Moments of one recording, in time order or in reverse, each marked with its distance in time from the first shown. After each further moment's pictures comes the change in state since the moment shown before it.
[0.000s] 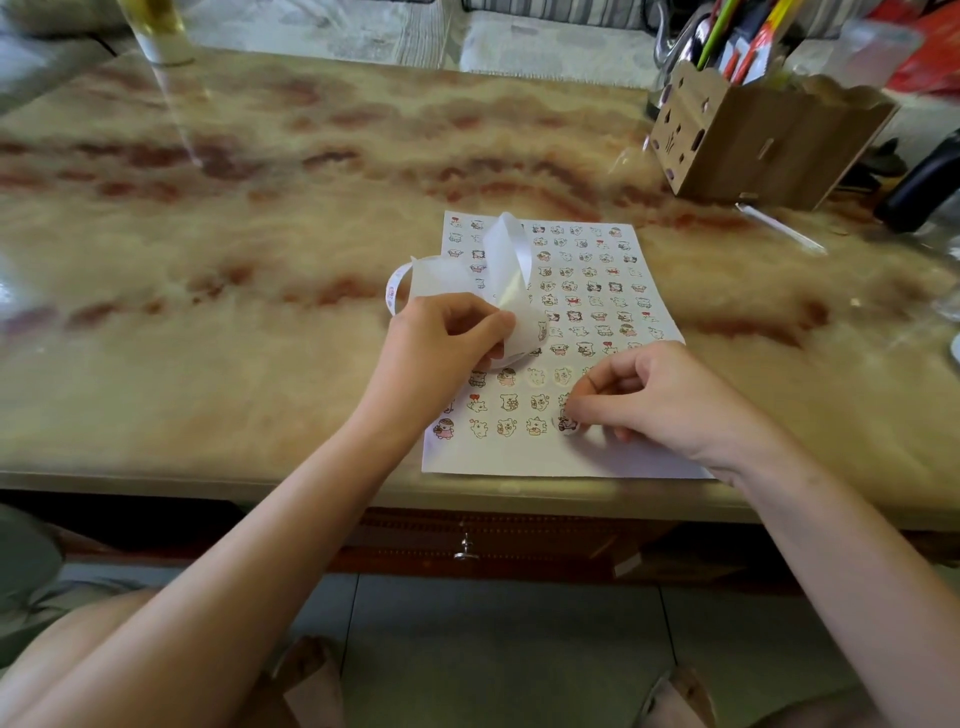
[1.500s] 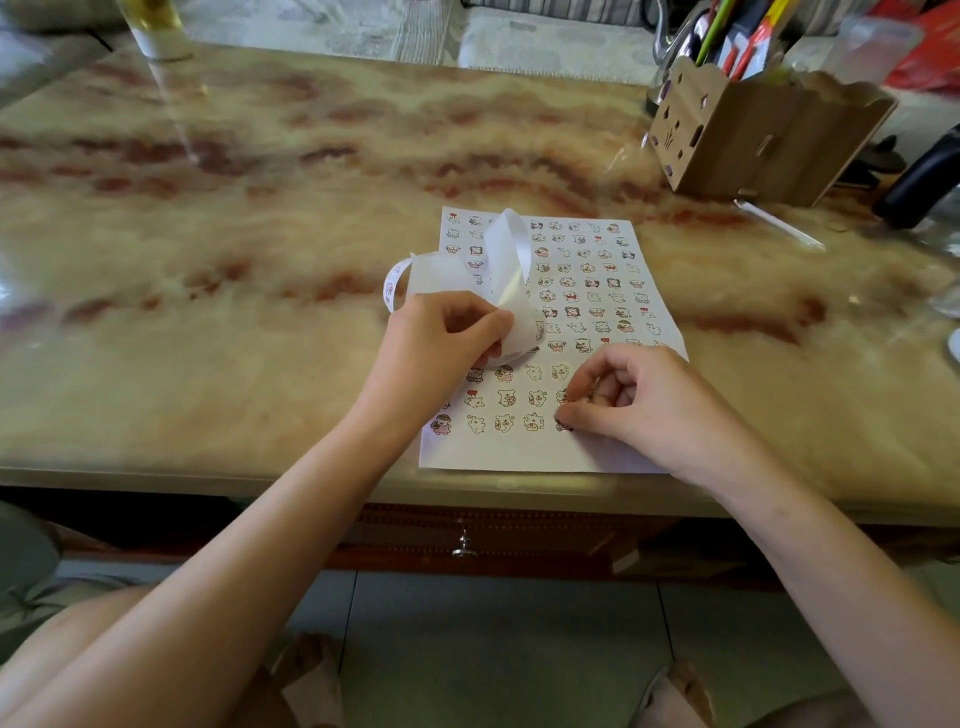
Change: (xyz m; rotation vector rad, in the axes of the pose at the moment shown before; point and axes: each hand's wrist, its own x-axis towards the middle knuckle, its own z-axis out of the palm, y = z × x) left_hand -0.002 0.001 0.000 0.027 -0.005 -0.002; right_hand 0.003 0.016 0.009 -0.184 0.137 -0.132
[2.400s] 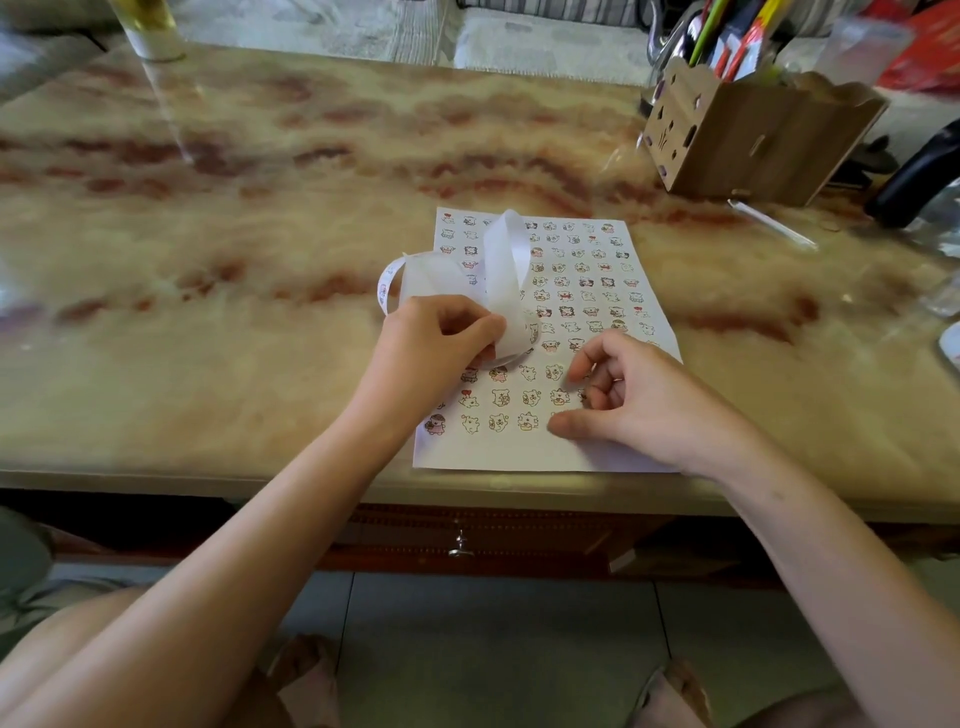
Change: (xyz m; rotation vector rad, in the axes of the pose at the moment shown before) left_hand 0.001 -0.001 0.001 0.028 -0.013 -0.030; right_hand 0.007 0.004 -0.006 0.018 -0.095 0.009
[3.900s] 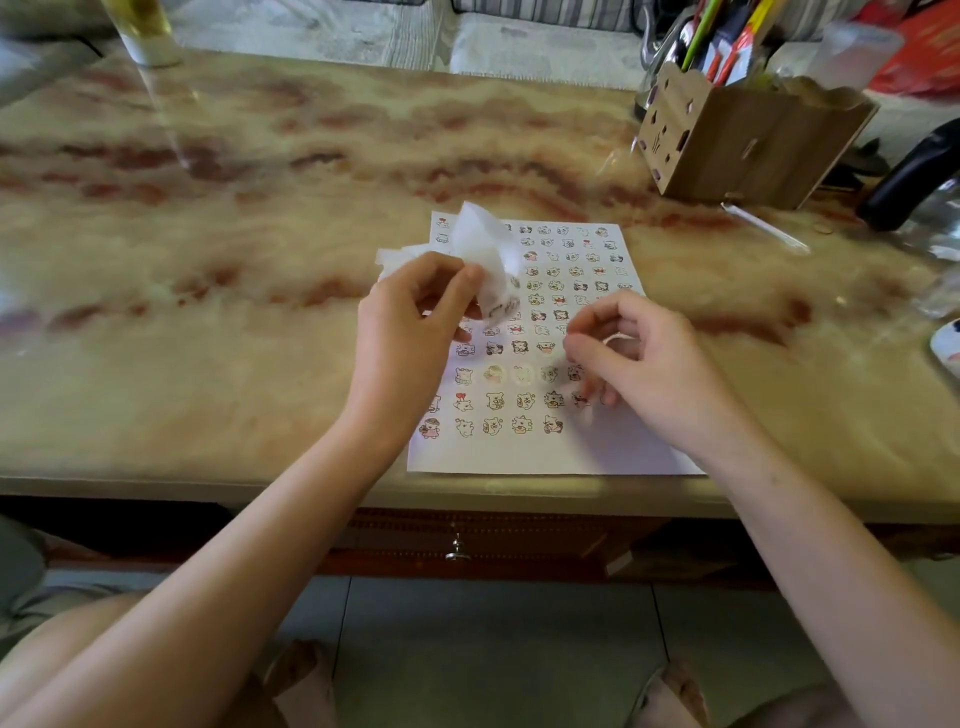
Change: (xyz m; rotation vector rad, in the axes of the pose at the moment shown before) left_hand -0.002 0.009 0.000 -0.127 0.217 0.237; right_hand 0.004 -0.008 -0.003 0.256 0.236 -0.128
